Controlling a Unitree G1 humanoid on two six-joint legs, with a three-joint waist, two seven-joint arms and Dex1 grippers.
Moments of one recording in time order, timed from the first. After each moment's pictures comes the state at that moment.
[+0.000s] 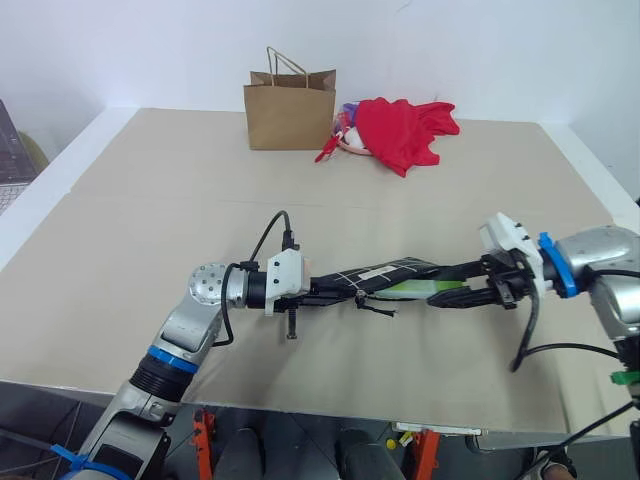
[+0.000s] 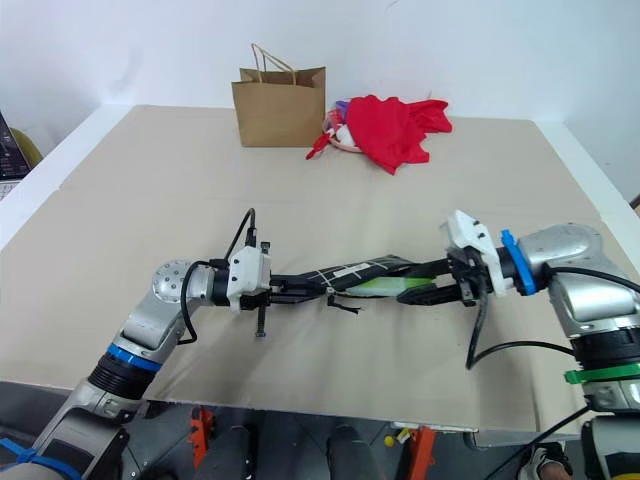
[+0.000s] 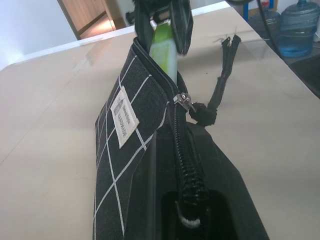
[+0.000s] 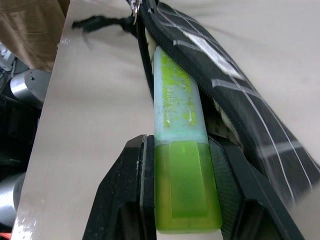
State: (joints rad) left arm -0.52 0.34 -0.28 0.05 -0.24 -0.04 -1.15; right arm -0.58 -0.95 0.11 0.11 0.42 0.42 1.52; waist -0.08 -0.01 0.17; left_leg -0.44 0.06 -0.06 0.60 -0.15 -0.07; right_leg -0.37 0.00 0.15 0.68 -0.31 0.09
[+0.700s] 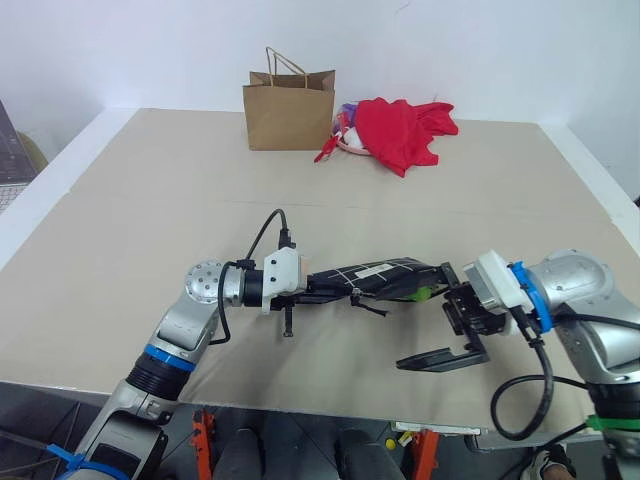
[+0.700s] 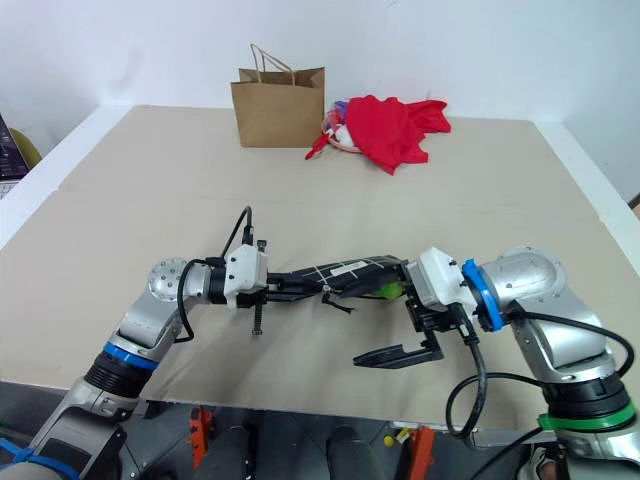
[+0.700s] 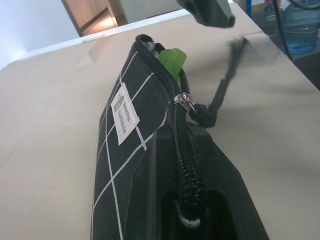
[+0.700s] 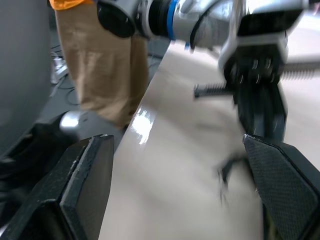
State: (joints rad) left arm -0.52 0.37 -0.27 0.05 -0.24 -0.03 -1.16; right arm -0.38 -0.80 0.00 -0.31 0.53 0.22 1.48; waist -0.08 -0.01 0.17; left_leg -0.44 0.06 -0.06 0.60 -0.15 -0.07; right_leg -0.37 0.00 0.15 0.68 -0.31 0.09
